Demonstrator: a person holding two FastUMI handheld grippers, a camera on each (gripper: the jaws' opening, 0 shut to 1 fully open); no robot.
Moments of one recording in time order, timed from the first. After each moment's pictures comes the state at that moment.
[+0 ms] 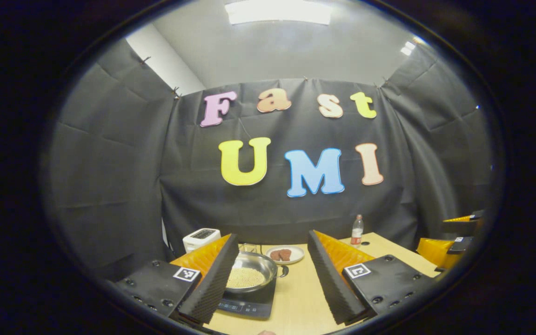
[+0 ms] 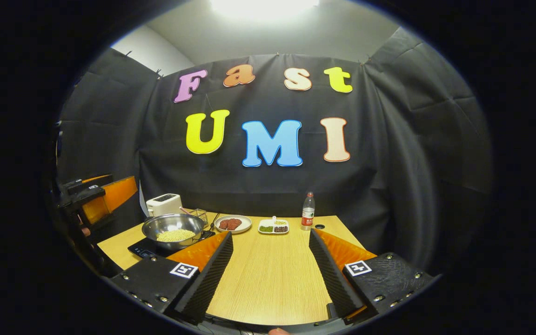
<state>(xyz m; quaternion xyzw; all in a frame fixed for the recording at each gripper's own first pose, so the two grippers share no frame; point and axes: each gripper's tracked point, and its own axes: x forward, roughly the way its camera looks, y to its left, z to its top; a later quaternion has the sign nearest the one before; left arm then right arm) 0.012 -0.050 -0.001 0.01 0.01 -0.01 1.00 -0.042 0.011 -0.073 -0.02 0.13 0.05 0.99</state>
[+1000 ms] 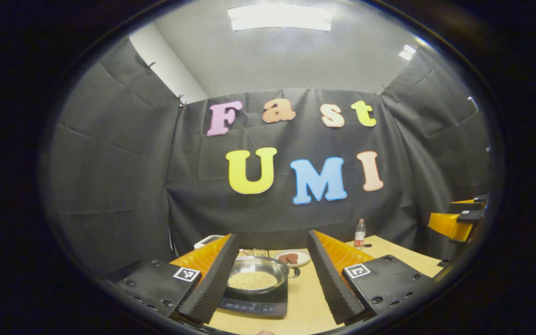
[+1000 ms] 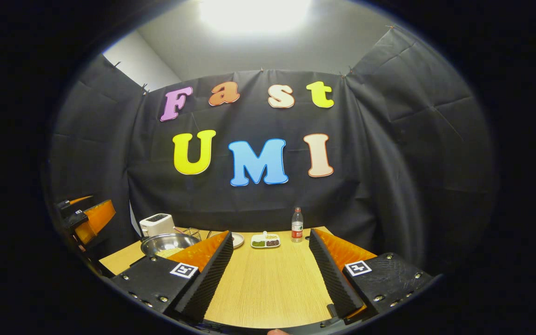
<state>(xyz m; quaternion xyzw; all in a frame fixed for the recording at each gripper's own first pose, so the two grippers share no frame) -0.014 -0.001 0.013 0.01 -0.01 -0.01 1.00 -0.059 0.020 -0.025 -0.01 0.08 0.00 1.00</state>
